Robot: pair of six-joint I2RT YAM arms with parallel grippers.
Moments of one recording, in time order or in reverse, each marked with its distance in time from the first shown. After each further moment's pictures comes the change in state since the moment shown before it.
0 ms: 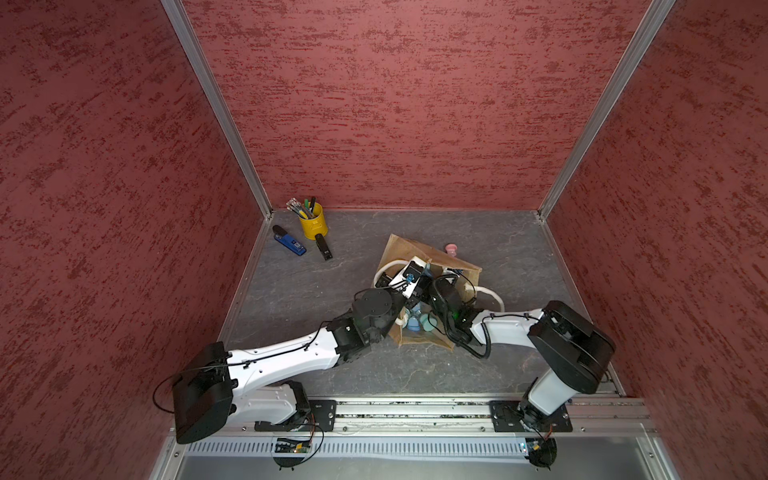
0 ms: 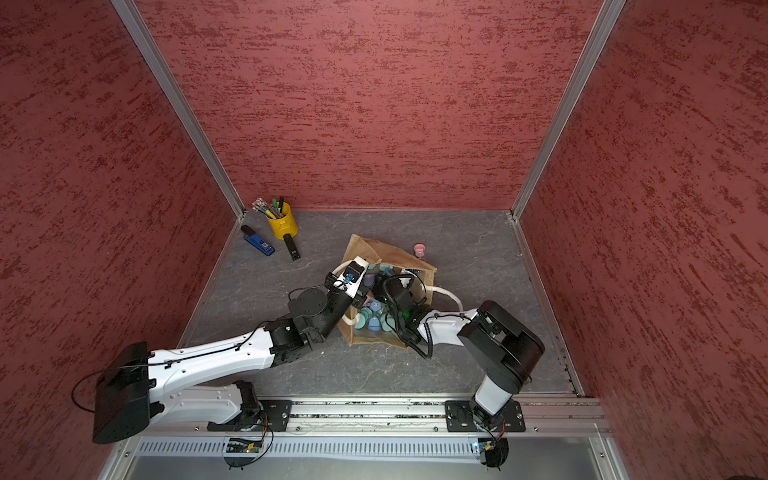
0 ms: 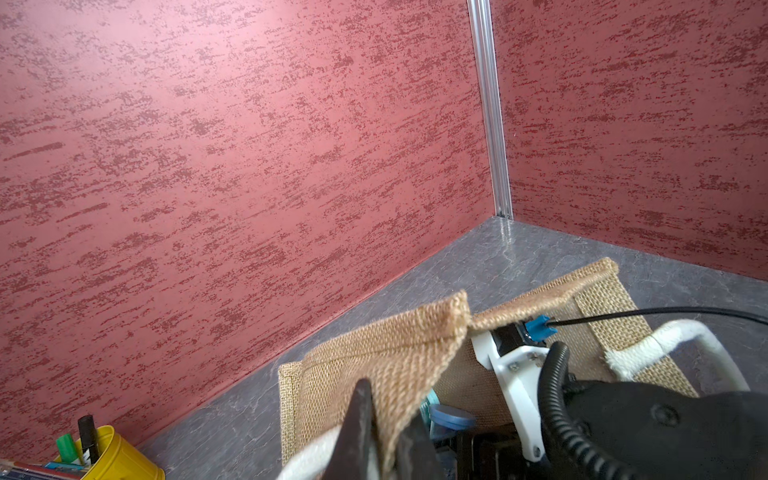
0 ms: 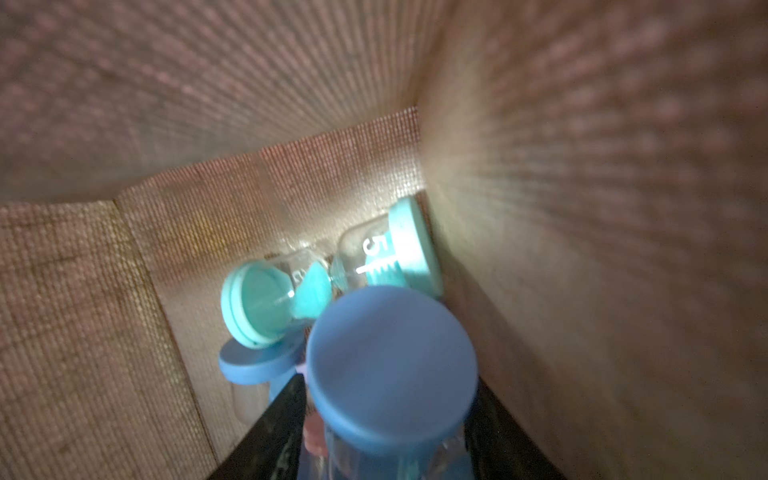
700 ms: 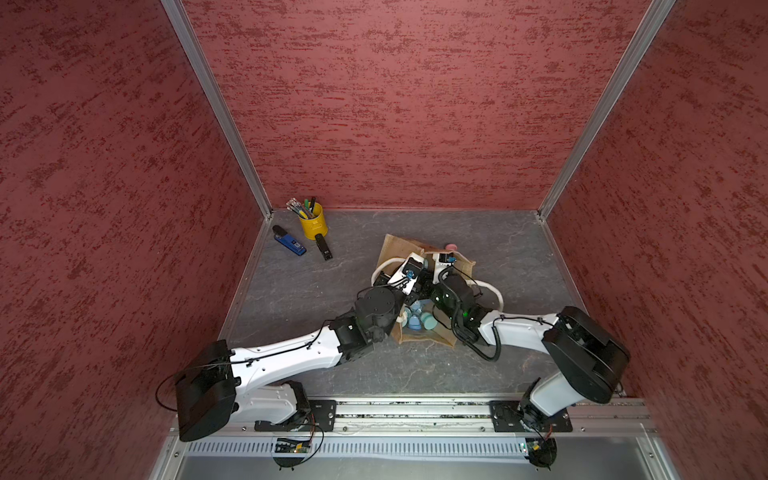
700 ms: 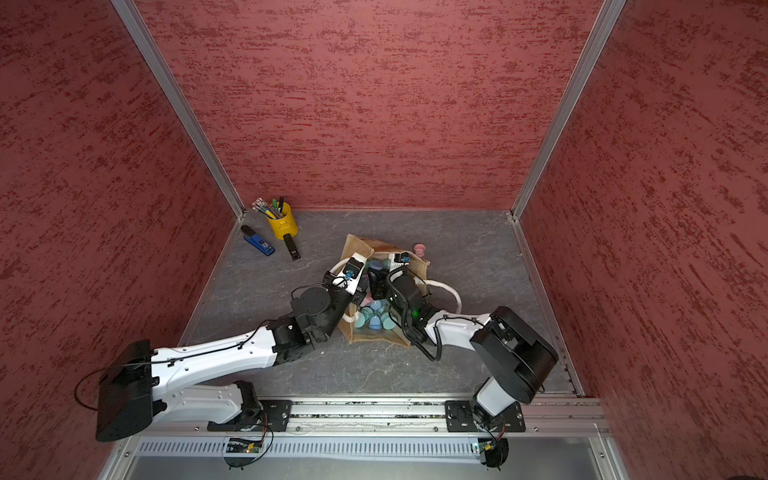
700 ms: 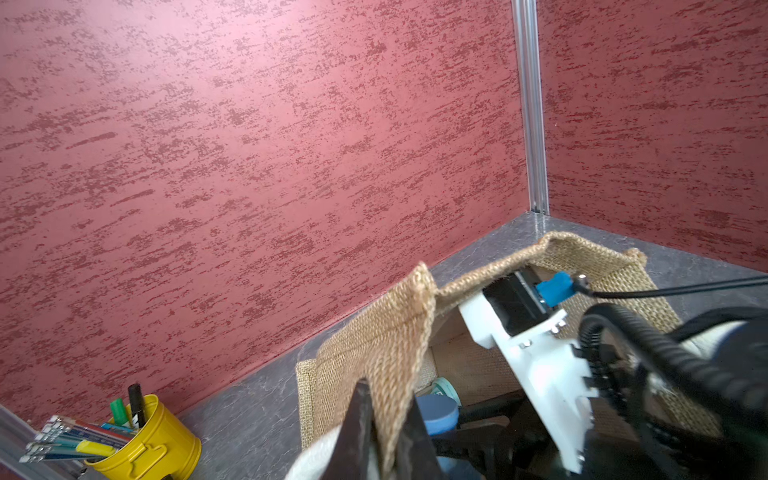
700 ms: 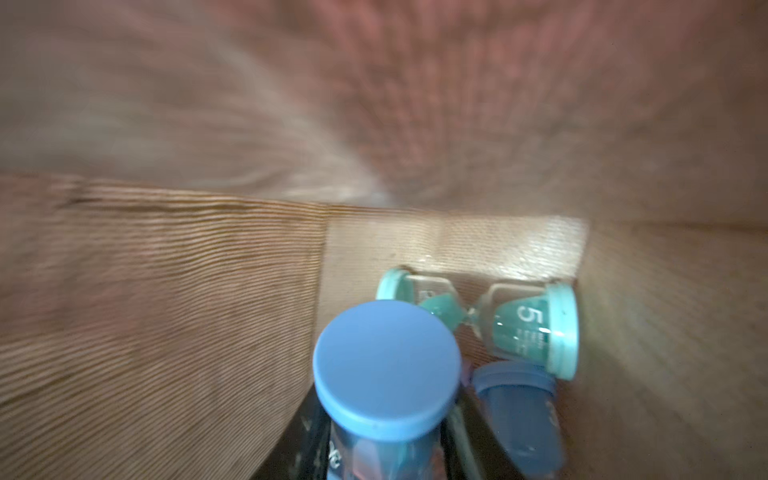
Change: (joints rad) left arm -0.002 0.029 0.026 0.013 -0.122 0.016; right arm -0.027 -0.133 -0.048 0.158 -0.284 -0.436
